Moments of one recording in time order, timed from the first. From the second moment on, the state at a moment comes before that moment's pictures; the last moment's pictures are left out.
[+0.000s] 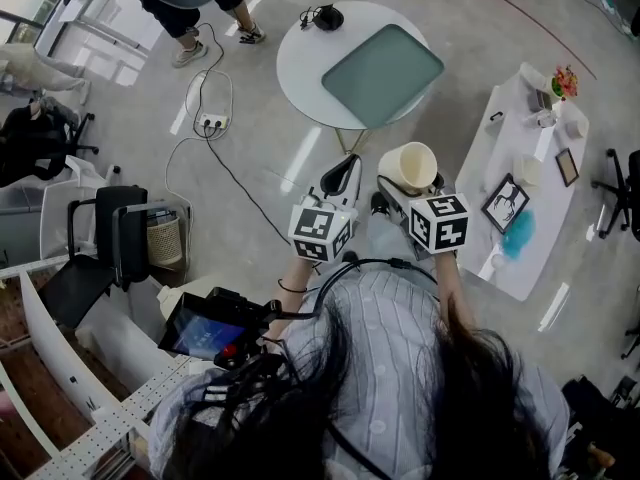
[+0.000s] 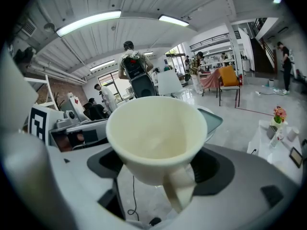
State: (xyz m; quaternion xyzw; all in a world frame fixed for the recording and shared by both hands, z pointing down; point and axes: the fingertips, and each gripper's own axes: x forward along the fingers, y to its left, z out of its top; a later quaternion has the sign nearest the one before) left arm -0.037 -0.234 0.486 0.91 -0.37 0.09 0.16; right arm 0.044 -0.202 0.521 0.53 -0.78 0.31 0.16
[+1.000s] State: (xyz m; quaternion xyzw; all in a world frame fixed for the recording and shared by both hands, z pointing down) left arm 0.043 -0.346 0.524 0.89 -0.39 0.14 0.17; right arm 0.138 -0.345 0.587 0.51 -0.77 0.33 0.19
